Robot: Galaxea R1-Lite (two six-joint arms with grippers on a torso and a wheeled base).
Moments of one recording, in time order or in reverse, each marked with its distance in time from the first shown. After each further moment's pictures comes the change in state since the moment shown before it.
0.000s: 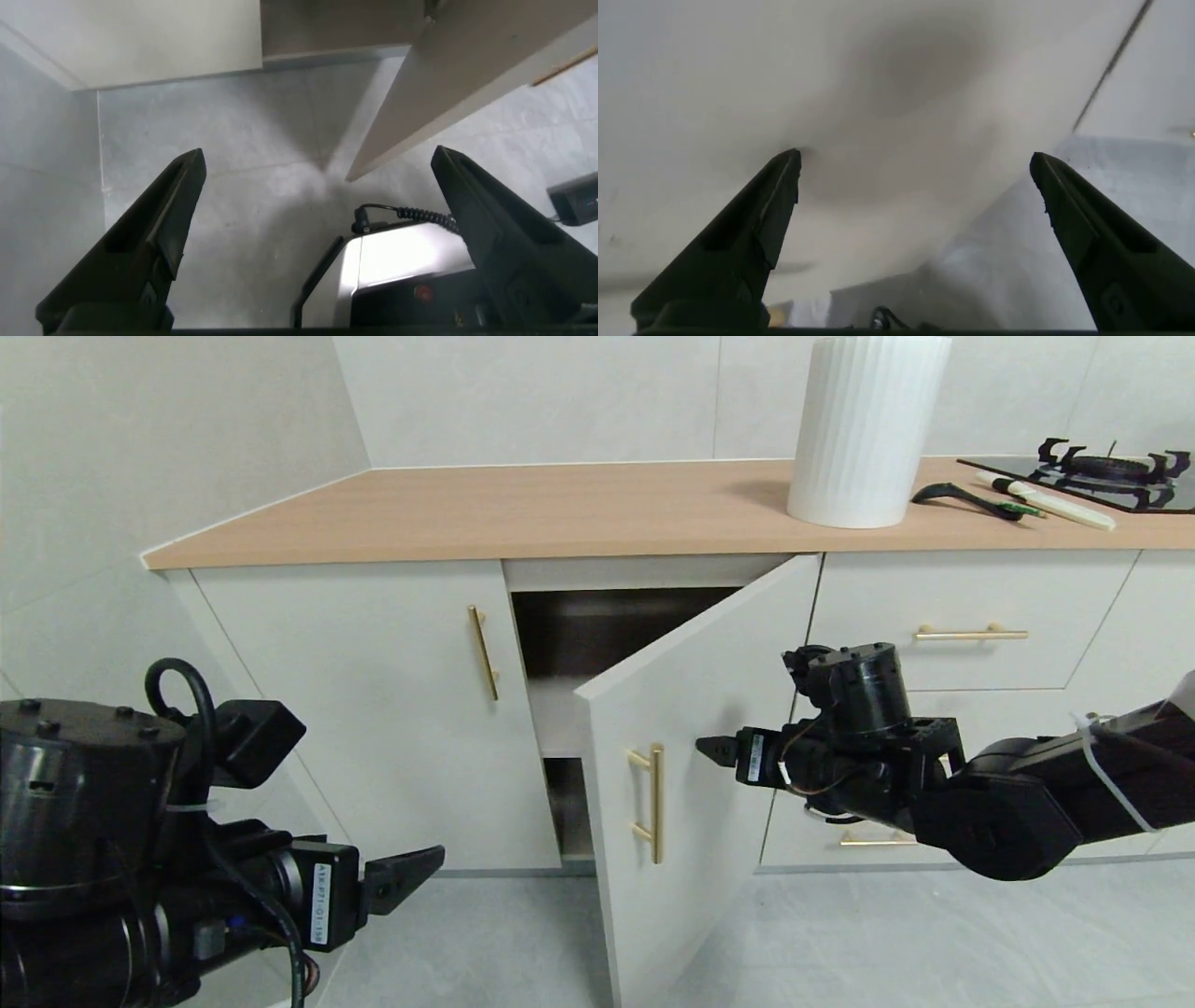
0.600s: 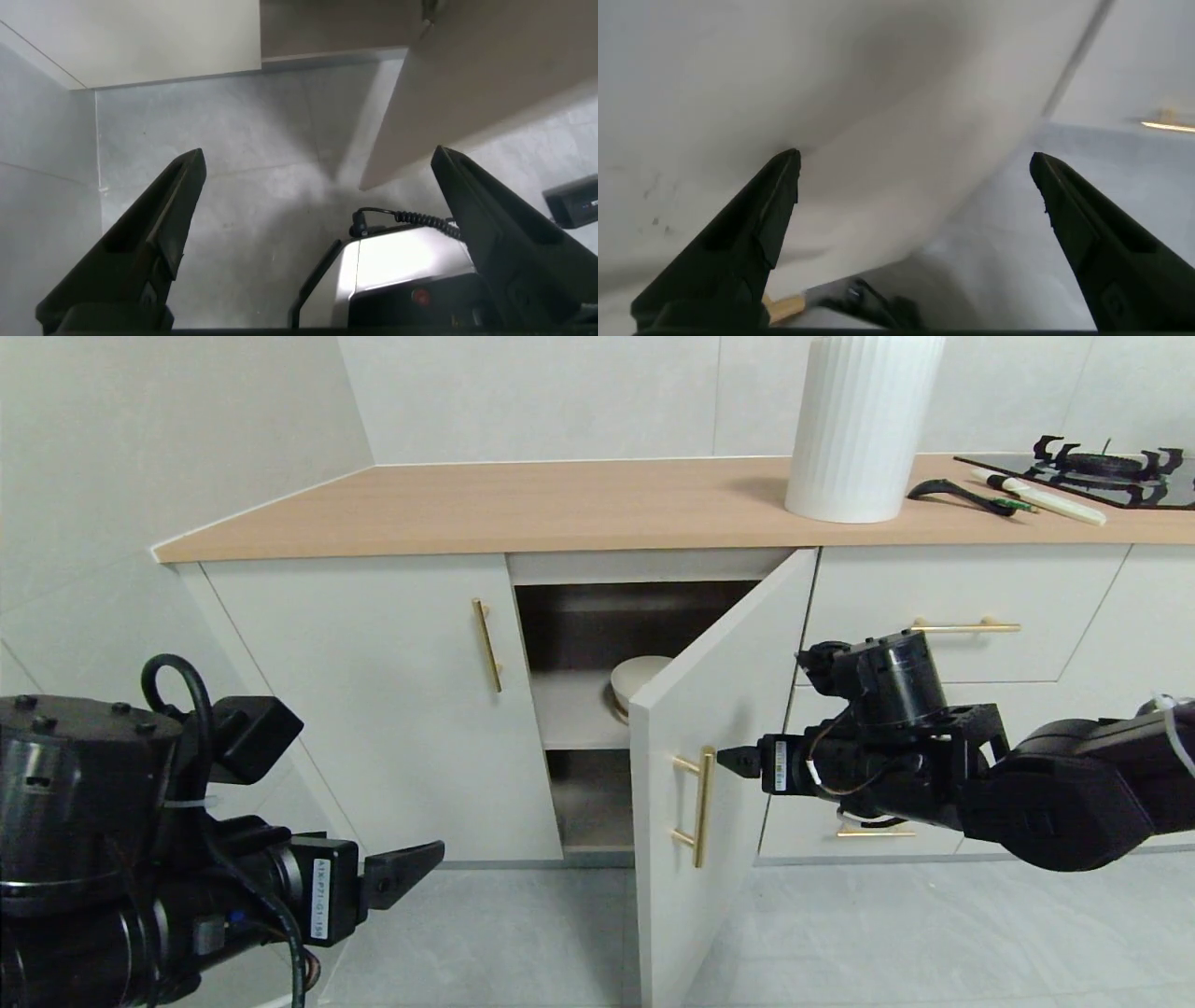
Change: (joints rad) left arm -0.001 -0.002 -0.002 -0.006 -0.001 -0.006; right arm -0.011 -0.086 0.011 0.155 0.008 -0.086
